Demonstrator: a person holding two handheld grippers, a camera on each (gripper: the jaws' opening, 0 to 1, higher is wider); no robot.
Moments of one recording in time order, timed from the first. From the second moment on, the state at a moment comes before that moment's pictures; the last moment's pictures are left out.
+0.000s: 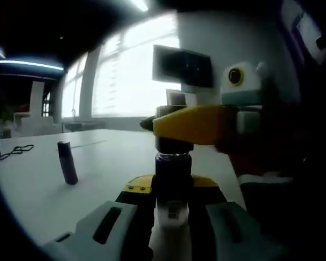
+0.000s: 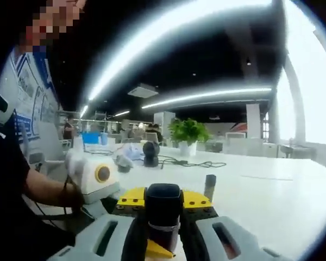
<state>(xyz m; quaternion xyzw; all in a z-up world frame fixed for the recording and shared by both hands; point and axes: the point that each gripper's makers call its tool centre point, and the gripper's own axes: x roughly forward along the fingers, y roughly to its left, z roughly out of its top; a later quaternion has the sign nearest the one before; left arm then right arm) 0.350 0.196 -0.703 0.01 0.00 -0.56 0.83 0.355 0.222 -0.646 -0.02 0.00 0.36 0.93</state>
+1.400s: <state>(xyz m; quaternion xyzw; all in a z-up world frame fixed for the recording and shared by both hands) 0.341 0.196 -0.701 0.02 -0.02 -0.60 0.80 0.326 0.244 -0.642 -0.04 -0.01 0.64 0.77</state>
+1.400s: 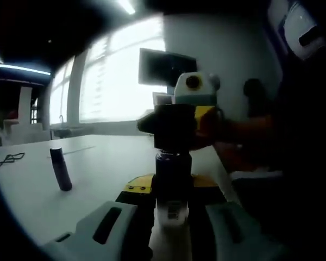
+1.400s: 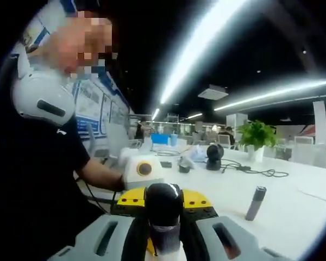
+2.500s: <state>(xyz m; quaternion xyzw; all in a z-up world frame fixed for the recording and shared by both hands) 0.343 0.196 -0.700 0.01 -0.01 -0.61 0.79 0.319 0.248 -0.624 -0.02 -0.02 0.72 0.69</state>
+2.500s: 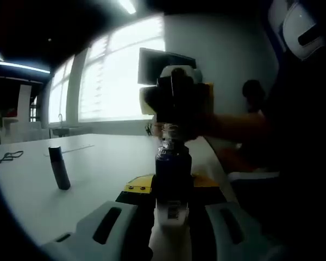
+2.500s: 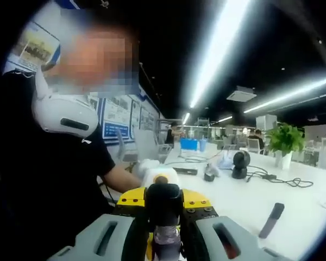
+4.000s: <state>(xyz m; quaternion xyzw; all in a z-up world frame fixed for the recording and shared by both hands) 0.361 0.196 -0.701 0.03 -0.01 -0.56 0.83 0.366 0.205 -0.610 0.03 -0.04 0.57 0.82</state>
